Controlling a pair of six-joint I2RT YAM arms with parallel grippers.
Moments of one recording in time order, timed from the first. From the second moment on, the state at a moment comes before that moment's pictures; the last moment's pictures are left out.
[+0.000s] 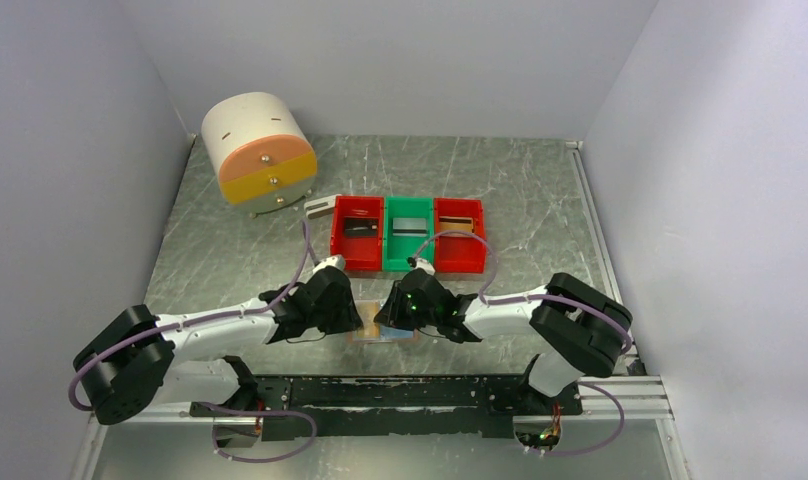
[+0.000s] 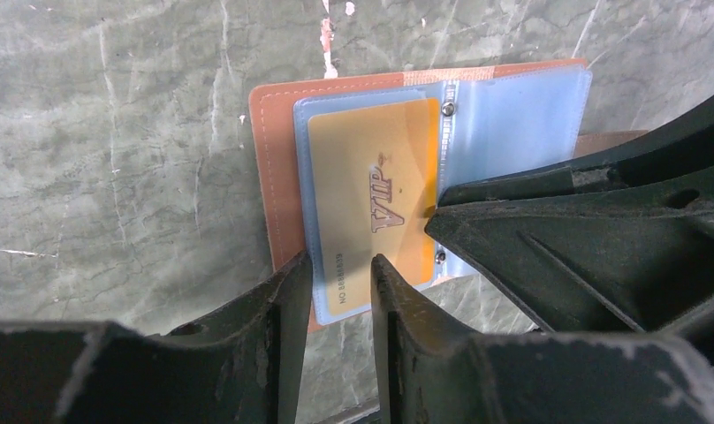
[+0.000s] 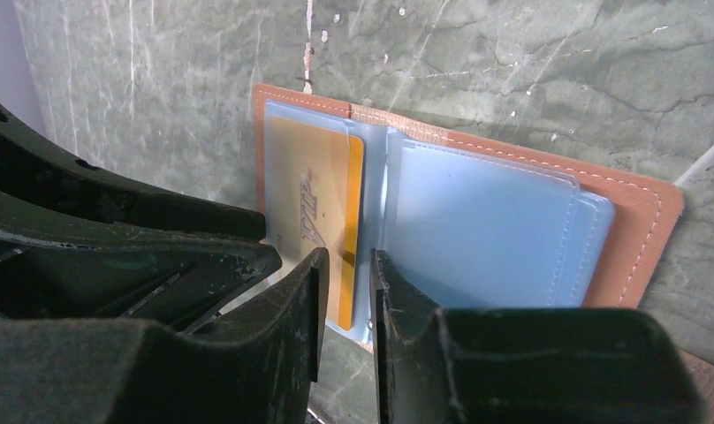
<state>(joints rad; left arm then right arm) -0.89 1.22 0.48 -0.18 -0.09 -0.97 1.00 1.56 0.53 0.32 0.00 1.03</state>
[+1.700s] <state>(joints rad) -0.89 1.26 0.50 -0.19 -0.08 -0.94 0.98 1.52 0.45 0.41 -0.03 1.10</state>
